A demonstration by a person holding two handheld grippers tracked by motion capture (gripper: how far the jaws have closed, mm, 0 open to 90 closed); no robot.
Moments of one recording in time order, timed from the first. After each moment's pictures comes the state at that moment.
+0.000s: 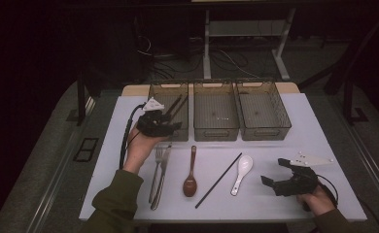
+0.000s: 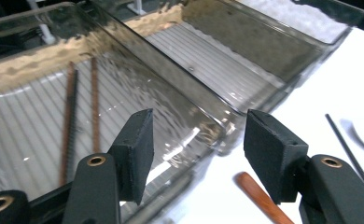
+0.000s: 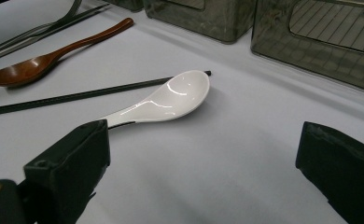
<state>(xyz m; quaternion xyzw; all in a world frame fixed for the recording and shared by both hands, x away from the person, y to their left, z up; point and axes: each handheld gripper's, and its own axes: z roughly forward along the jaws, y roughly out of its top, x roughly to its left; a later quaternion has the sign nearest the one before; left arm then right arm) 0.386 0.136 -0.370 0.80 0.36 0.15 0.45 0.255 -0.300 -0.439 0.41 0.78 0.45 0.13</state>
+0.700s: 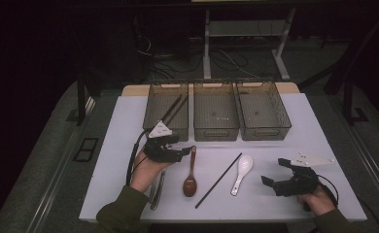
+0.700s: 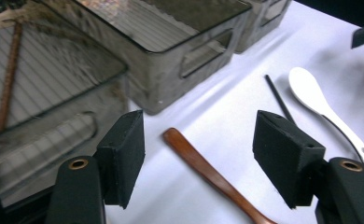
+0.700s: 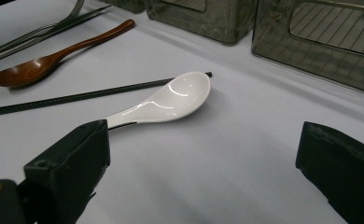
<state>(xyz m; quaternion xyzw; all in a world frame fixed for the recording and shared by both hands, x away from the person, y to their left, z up) 0.330 0.117 -0.400 0.81 0.33 0.11 0.46 0.254 -0.301 -0.438 0.40 0.78 0.46 0.13</state>
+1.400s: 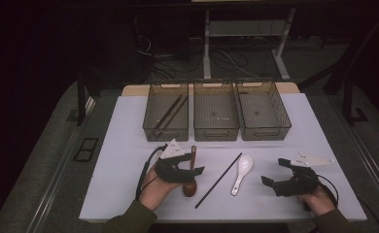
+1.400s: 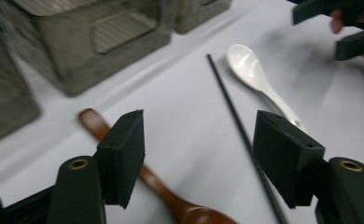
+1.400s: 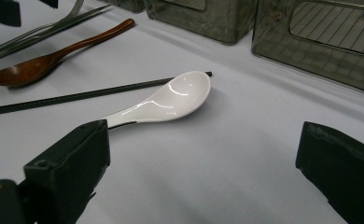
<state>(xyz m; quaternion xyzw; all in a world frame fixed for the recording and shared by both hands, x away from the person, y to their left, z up) 0.283 0.084 -0.415 0.83 0.30 0.08 0.47 0.254 -0.300 -0.438 0.40 0.78 0.46 0.14</state>
